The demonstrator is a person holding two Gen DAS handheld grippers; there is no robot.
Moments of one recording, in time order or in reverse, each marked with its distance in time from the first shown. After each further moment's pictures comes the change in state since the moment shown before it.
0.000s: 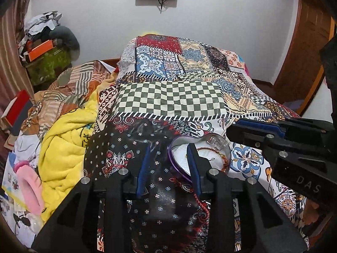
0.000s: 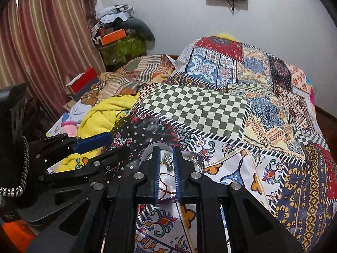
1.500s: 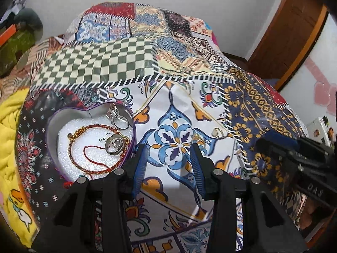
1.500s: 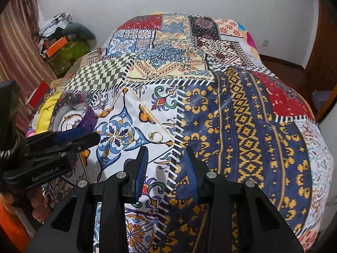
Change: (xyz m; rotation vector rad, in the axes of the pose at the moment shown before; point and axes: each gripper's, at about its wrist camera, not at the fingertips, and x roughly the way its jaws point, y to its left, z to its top) left arm 0.076 -0.111 -0.017 0.014 0.209 -0.219; right arm -0.058 -0.126 -0.089 0.273 0.079 -0.228
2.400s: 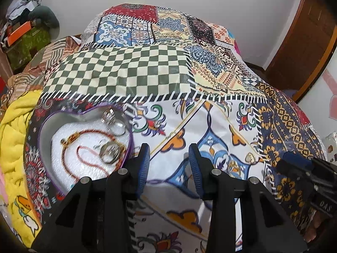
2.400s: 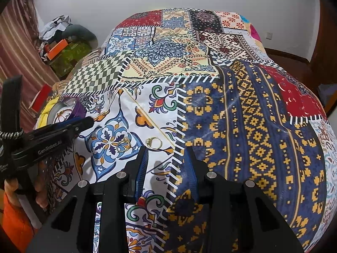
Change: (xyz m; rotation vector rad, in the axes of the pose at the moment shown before) left arm 0.015 0.029 0.023 -0.041 -0.049 0.123; right arm 0.020 -0.012 0.008 0.031 0.023 0.054
